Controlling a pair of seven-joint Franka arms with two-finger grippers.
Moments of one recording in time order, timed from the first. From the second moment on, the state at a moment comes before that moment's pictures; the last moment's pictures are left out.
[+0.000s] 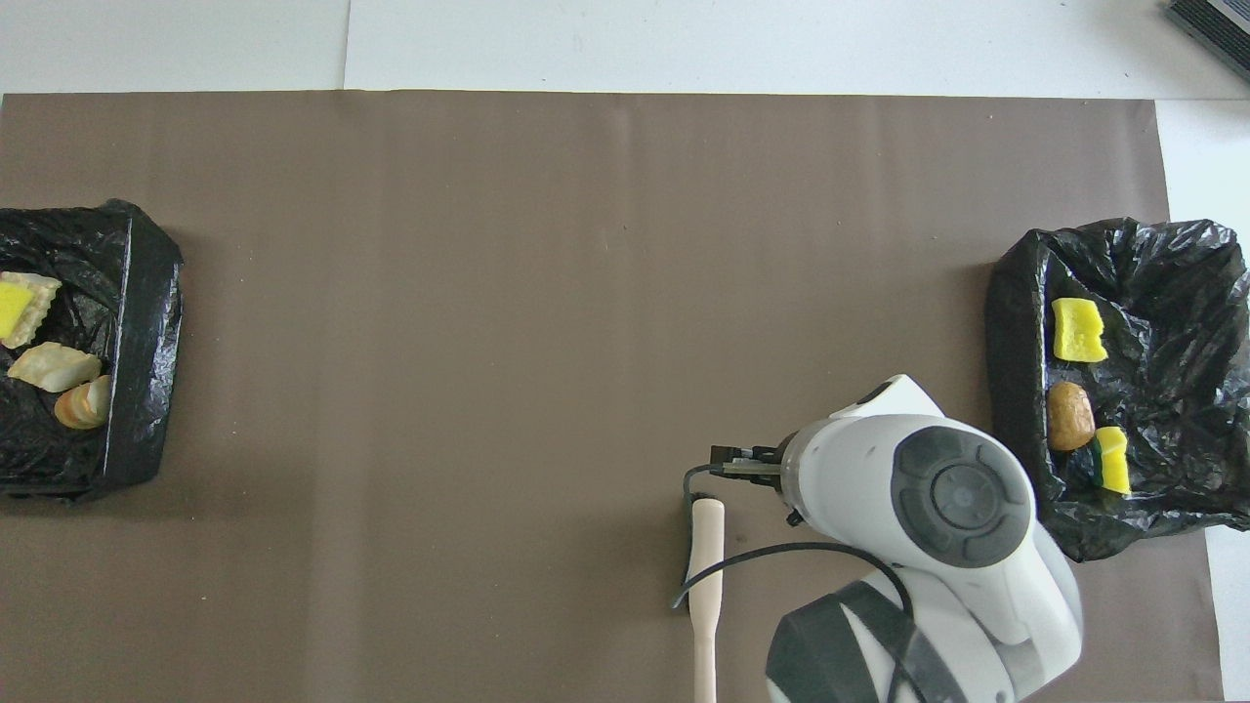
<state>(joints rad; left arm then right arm) 0.50 0.08 -0.13 -1.77 1.18 2.18 1.48 0.38 -0.17 0.06 -2.18 0.02 2.06 0.56</state>
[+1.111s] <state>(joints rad) -0.01 0.01 -0.15 -1.77 0.43 1.51 0.74 0.06 -0.15 0.05 -1.78 0.01 1.67 0.28</state>
